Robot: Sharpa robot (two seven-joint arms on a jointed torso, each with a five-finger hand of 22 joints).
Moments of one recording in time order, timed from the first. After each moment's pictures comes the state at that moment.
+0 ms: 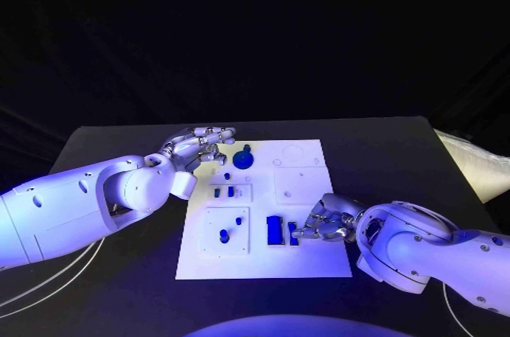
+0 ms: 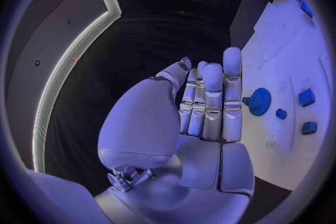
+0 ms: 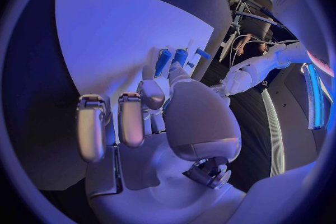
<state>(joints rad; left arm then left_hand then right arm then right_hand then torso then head) 1.15 -0.87 -0.02 1.52 0.11 -0.13 0.27 1.38 -0.09 0.30 0.03 0.12 1.05 0.16 0.16 0.08 1.11 0.08 0.34 0.18 1.23 0.00 1.07 0.53 0.16 1.23 0.11 0.62 0.92 1.04 -0.99 -0.07 1.95 -1.23 -0.30 -0.62 1.17 -0.06 -0.01 0.23 0.10 1.14 0.06 0.20 0.37 1.40 -0.02 1.02 1.21 1.47 -0.07 1.40 1.31 0.05 1.46 0.04 1.49 1.31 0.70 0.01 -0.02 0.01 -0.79</state>
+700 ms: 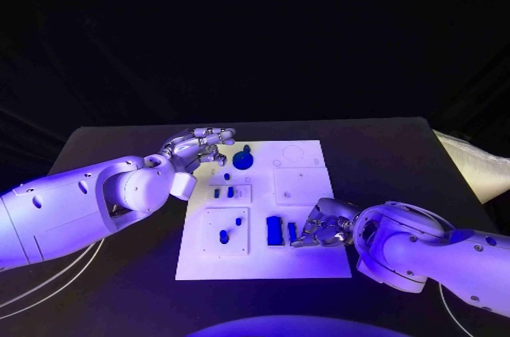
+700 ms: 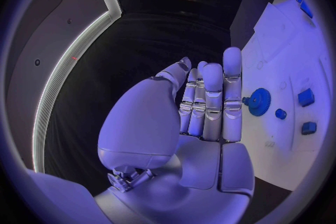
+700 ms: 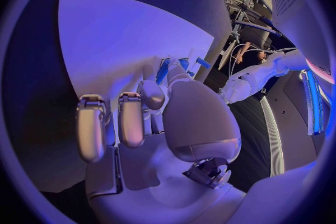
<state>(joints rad) 1.15 -0.87 -0.02 1.52 0.11 -0.13 0.27 1.38 -0.09 0.30 0.03 0.12 1.05 0.16 0.16 0.08 1.11 0.08 0.34 0.18 1.23 0.00 1.07 0.53 0.16 1.23 0.11 0.62 0.92 1.03 -0.97 -0.07 1.93 -1.25 -0.22 -0.61 1.23 -0.02 -0.05 0.21 0.11 1.14 0.06 0.20 0.37 1.40 -0.01 1.02 1.22 1.47 -0.07 1.40 1.31 0.05 1.46 0.04 1.49 1.31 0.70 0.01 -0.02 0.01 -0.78</state>
